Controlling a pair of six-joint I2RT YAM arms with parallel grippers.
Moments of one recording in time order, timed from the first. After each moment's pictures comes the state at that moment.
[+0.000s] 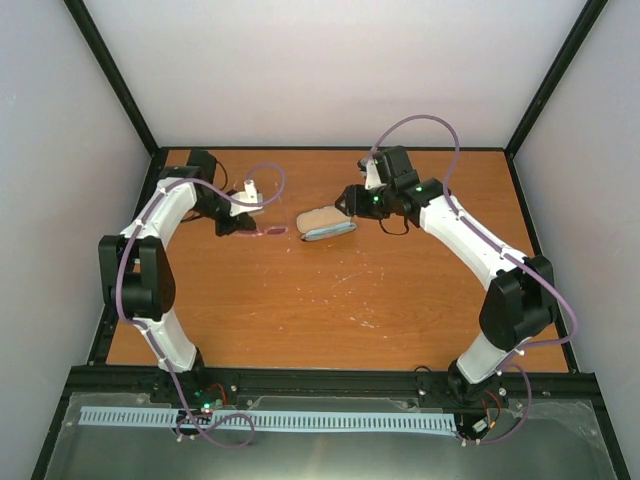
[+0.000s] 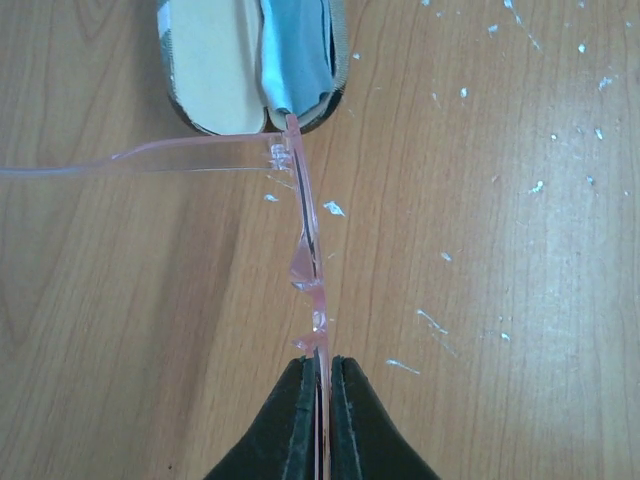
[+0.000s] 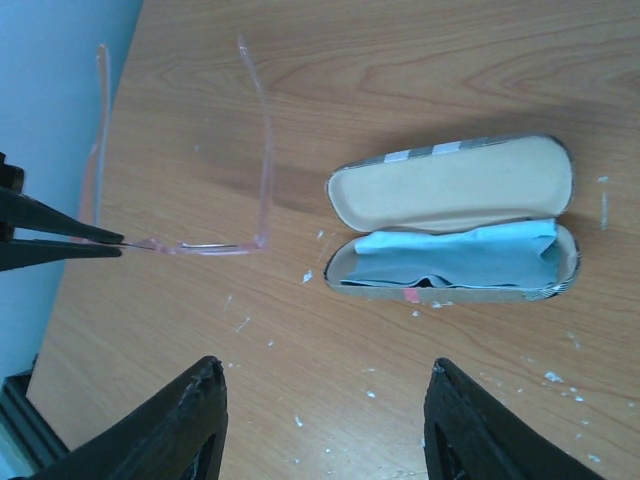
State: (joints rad) left arm -0.05 1.77 1.48 -1.06 0.57 1.31; right arm 0.49 1.64 1.43 -0.59 -0.34 0.46
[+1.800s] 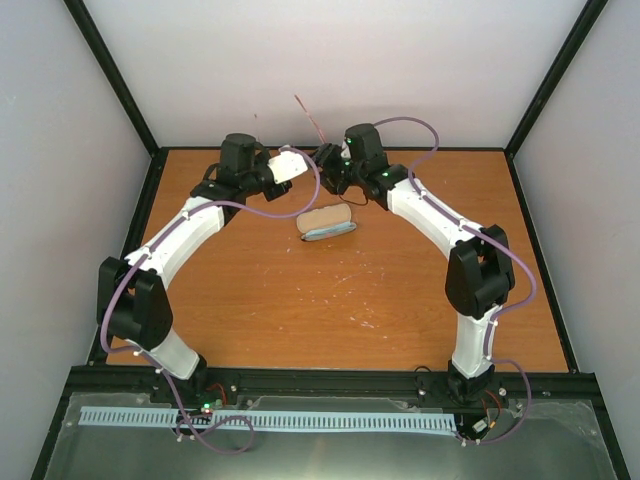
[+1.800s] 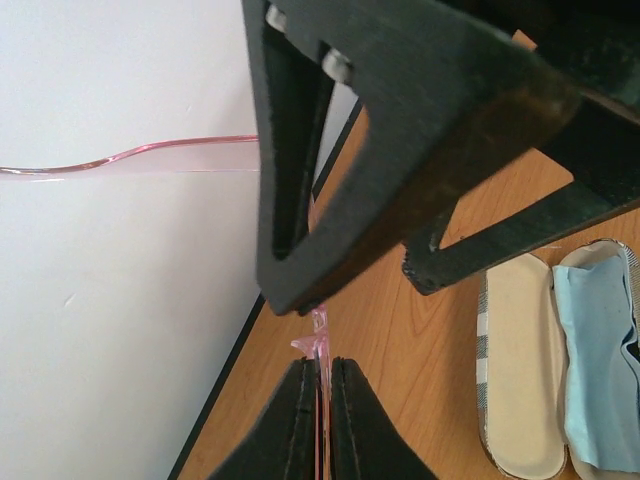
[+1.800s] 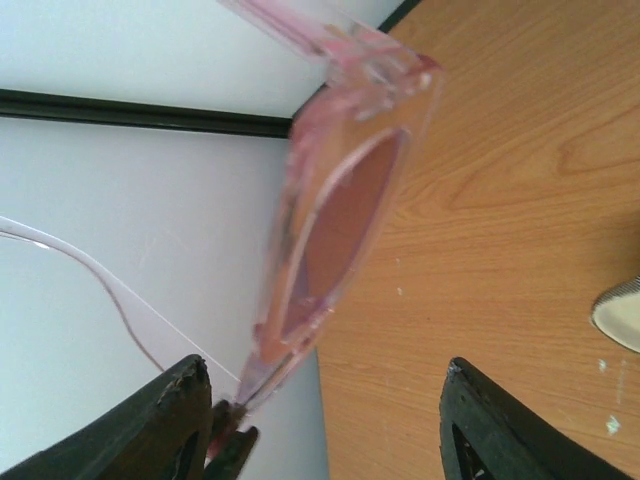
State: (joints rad) left arm -0.37 1.60 1.35 -0.21 0.31 0.81; right arm 0.54 1.92 1.68 -0.26 -0.38 1.17
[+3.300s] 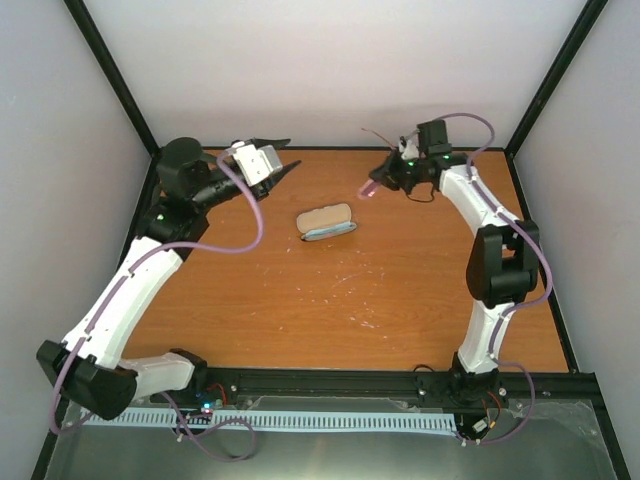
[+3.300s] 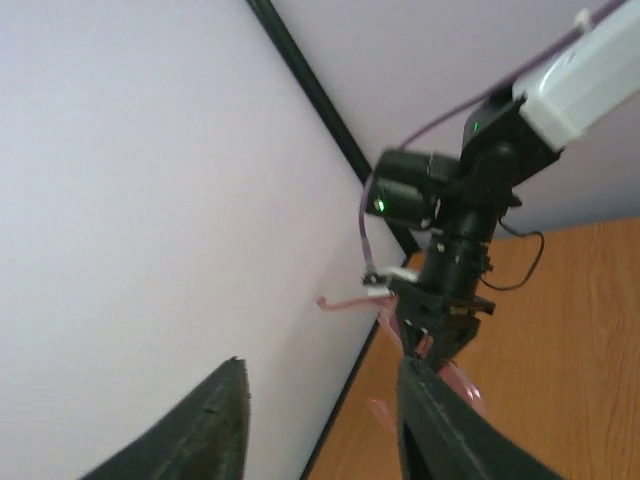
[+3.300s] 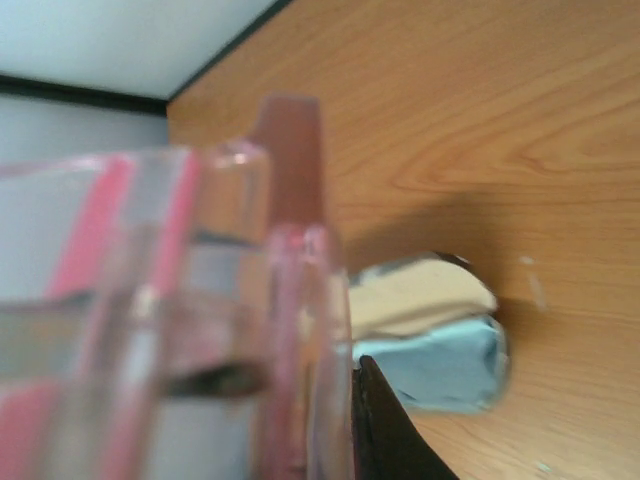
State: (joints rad) left arm -0.41 1.23 1.31 -0.11 0.57 0.59; right arm 0.22 1.93 1.67 -0.51 -0.63 0.76
